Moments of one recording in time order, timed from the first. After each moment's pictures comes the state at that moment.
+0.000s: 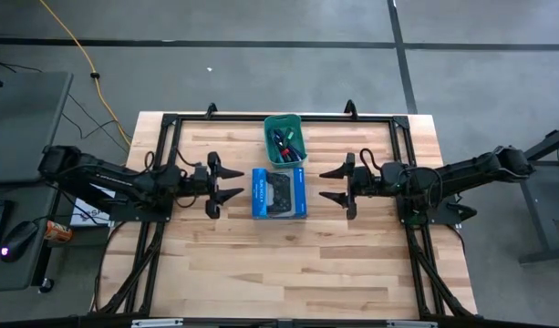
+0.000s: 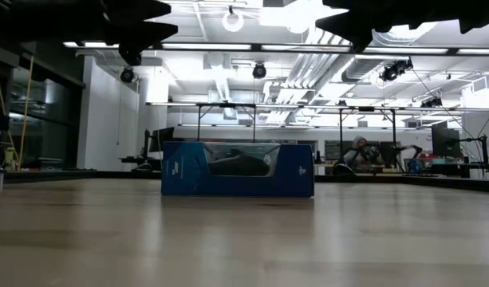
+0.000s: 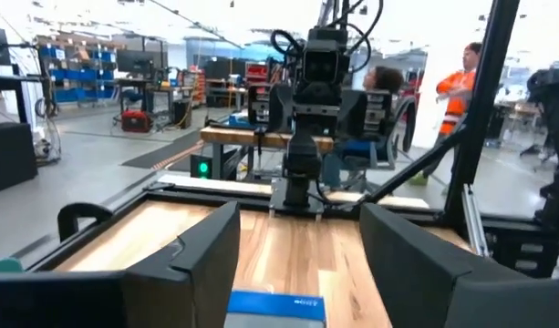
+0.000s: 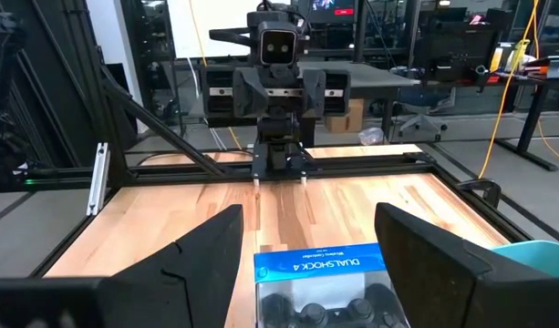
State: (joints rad) left arm 0.02 0.91 0.25 0.76 -0.19 -0.04; right arm 0.12 0.96 0.49 0.43 0.15 0.02
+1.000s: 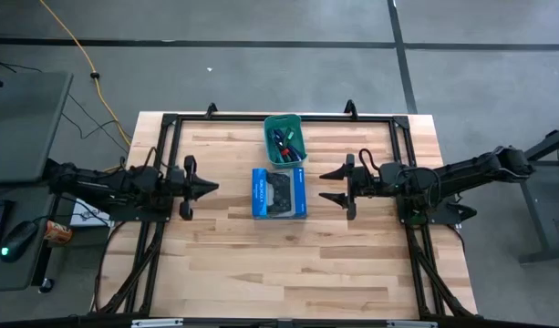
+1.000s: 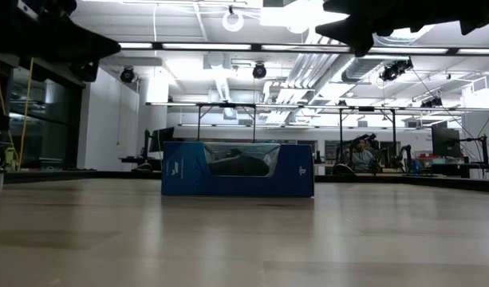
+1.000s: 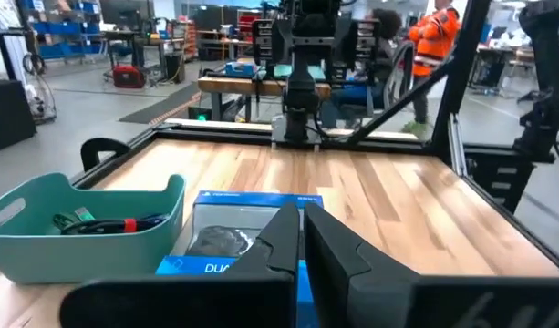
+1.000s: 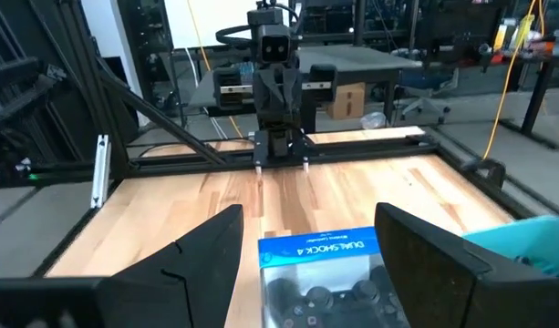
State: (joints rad) left arm -0.01 0.20 0.15 -0.01 -0.19 -0.05; right arm 0.12 0.96 0.49 0.39 0.15 0.05
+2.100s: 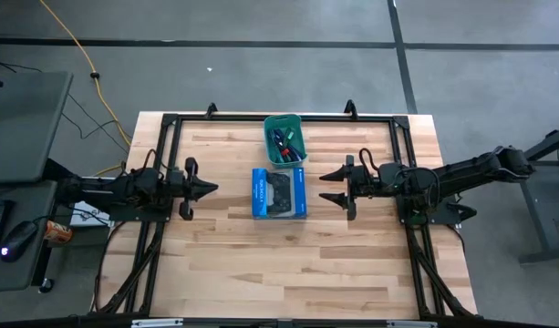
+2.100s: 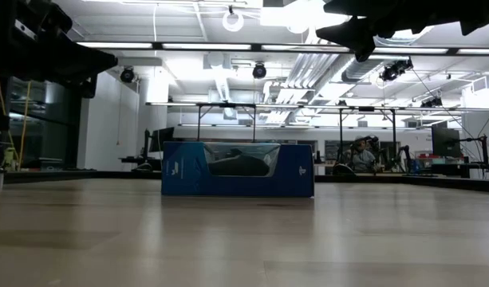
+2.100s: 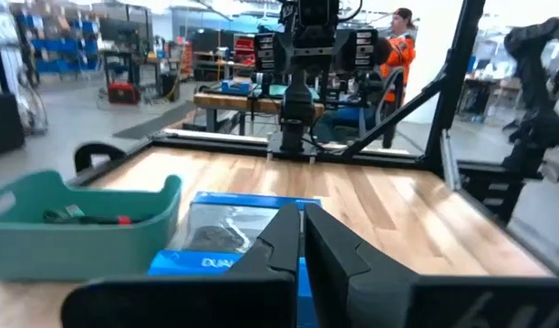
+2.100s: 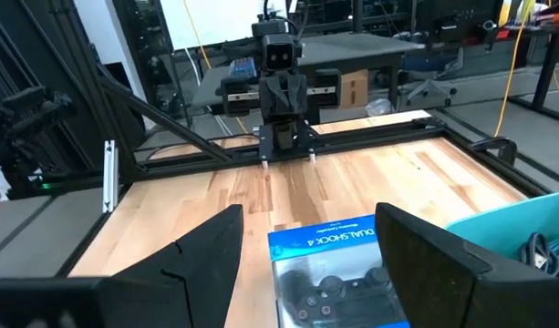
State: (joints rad) left arm 0.07 0.02 0.01 0.02 -0.09 -0.06; right arm 0.12 0.96 0.49 0.37 0.15 0.14
